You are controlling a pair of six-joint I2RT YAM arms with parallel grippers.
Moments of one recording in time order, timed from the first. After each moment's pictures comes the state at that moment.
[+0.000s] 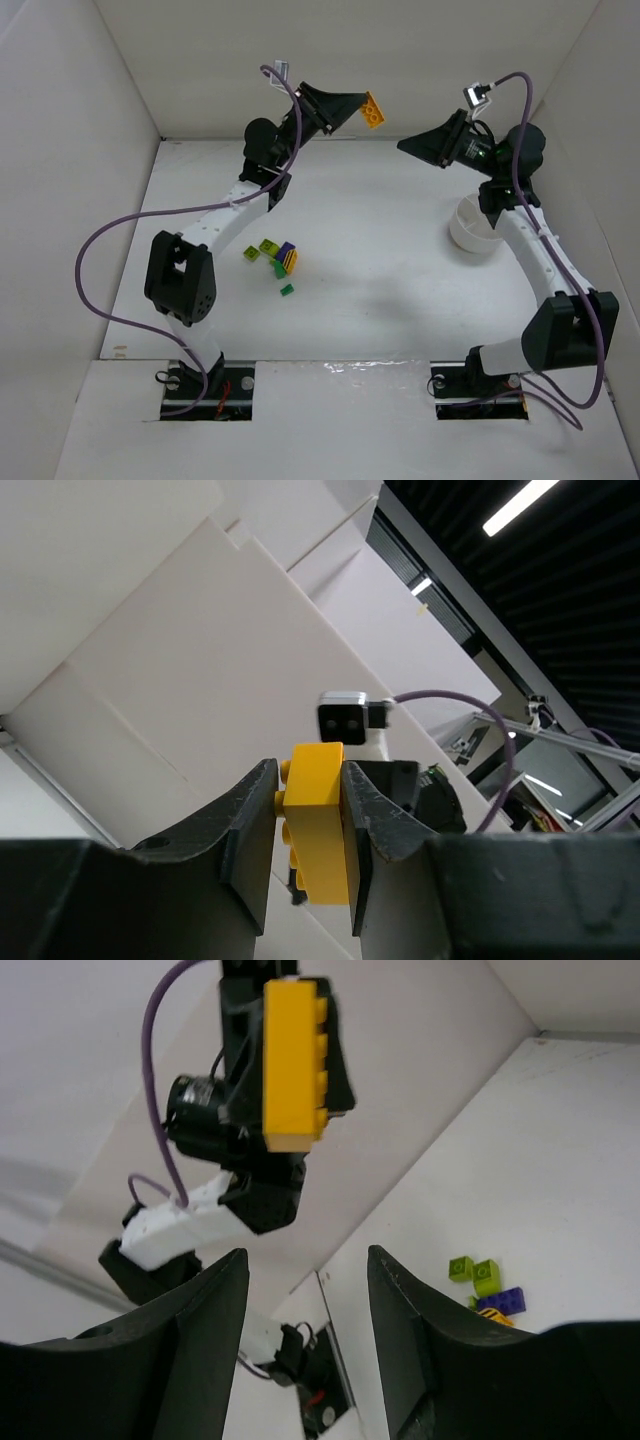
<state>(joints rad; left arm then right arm) -0.49 1.78 1.50 0.84 0.43 -1.25 0.08 1.39 1.21 0.54 -1.02 1.10</state>
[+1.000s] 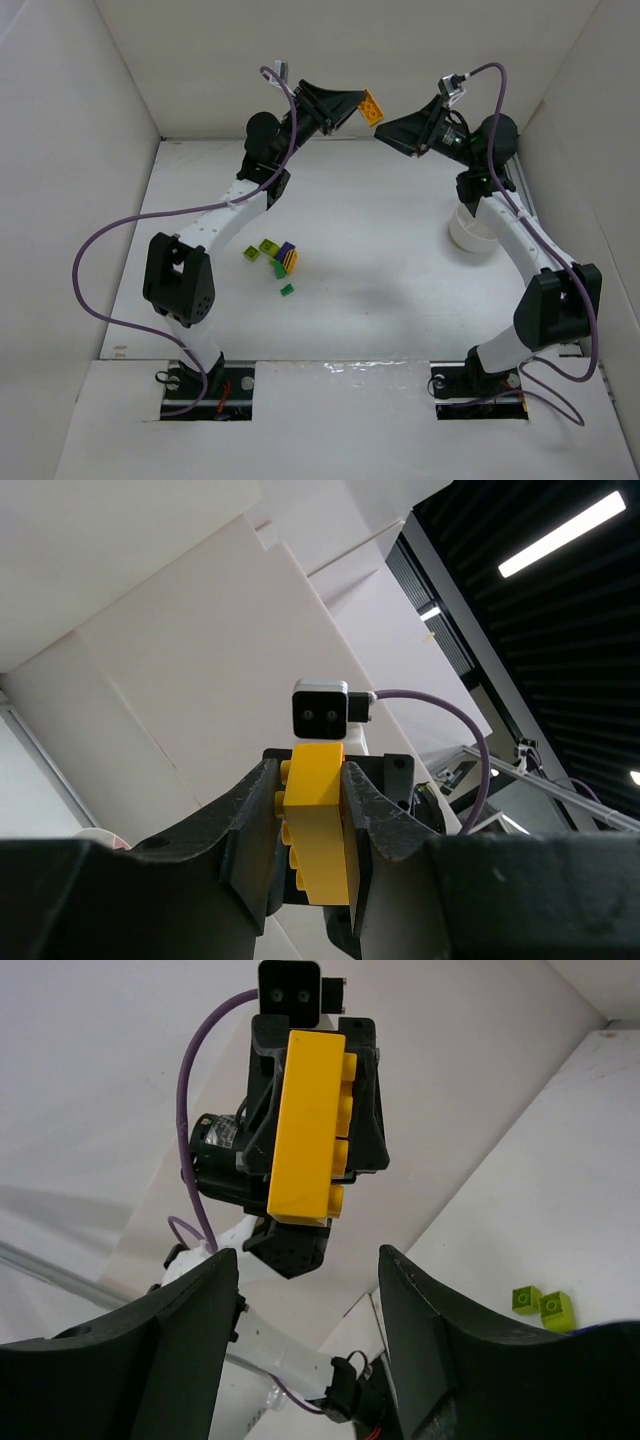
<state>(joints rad) -0.49 1.76 1.52 0.71 0.37 -1.34 0.19 1.53 1.33 0.60 -0.90 1.29</state>
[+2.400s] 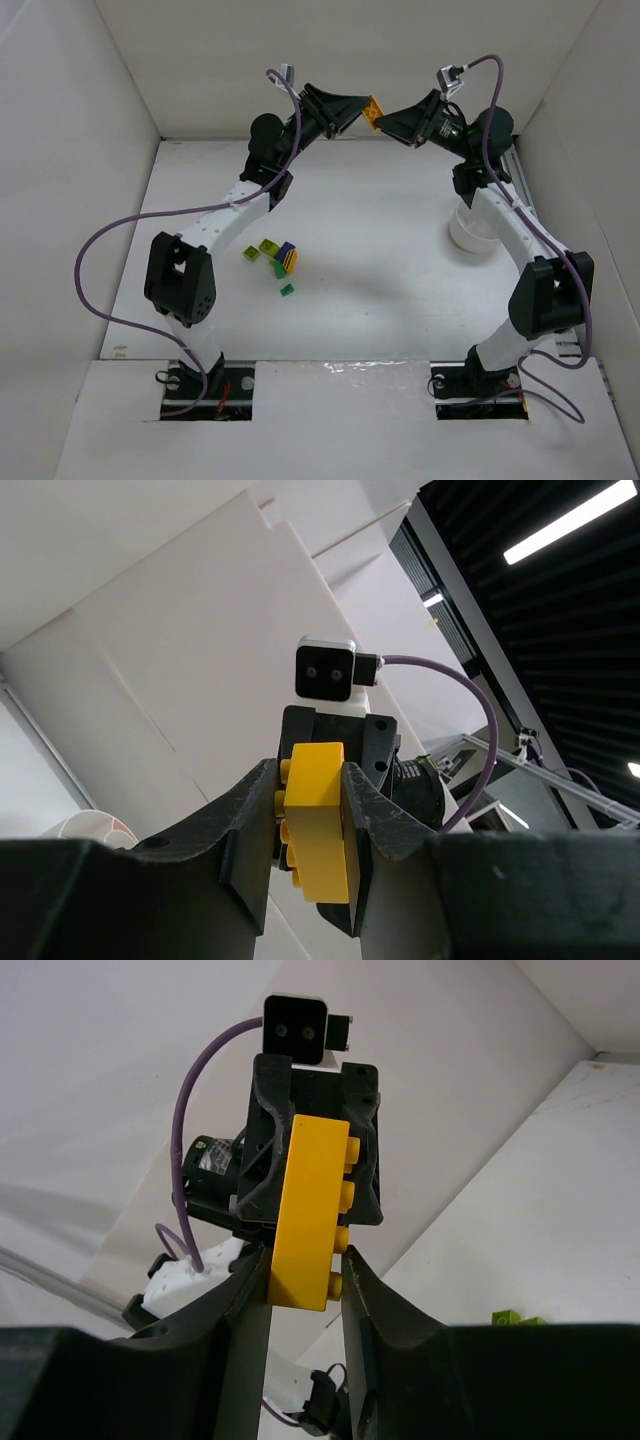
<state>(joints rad) -0.50 1.76 1.51 0.69 0.39 -1.34 0.19 1.61 1.40 0.64 -0.89 1.26</state>
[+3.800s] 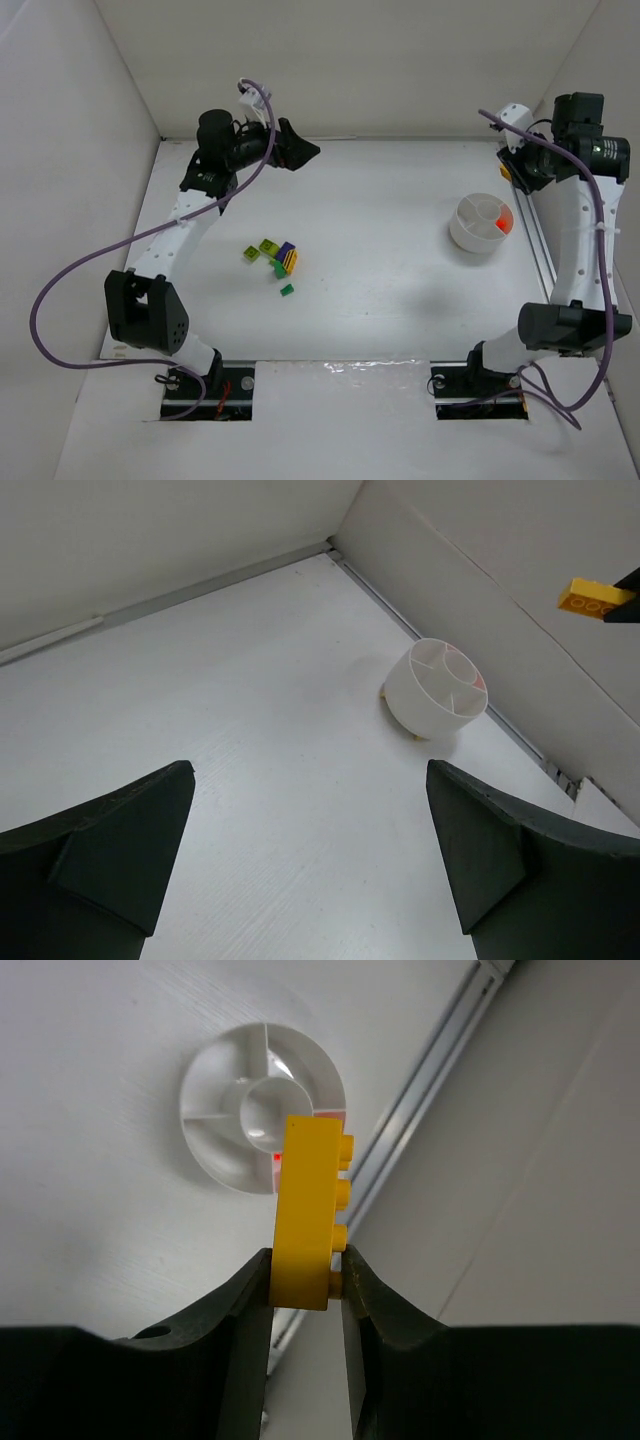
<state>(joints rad) -0.25 1.52 1.38 0.04 0.65 -0.36 -0.16 1.51 1.98 -1.32 -0.15 -0.77</state>
